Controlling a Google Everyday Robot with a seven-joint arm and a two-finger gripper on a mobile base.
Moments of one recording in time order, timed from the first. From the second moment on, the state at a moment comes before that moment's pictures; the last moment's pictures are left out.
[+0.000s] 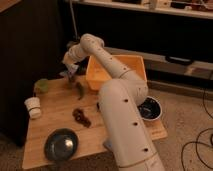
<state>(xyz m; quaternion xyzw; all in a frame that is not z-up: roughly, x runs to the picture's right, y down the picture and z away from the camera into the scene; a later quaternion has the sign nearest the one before) -0.248 -0.187 0.902 -0.37 -0.18 0.67 0.62</state>
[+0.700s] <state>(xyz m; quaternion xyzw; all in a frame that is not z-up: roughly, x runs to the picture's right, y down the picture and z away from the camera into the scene) -0.245 -0.172 0.910 -0.38 -0.14 0.64 0.66</state>
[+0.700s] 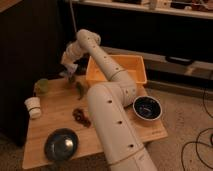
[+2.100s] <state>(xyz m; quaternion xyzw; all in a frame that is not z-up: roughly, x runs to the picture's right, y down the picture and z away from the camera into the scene) -0.257 -0.176 0.919 -0.29 -0.13 0.66 0.68</state>
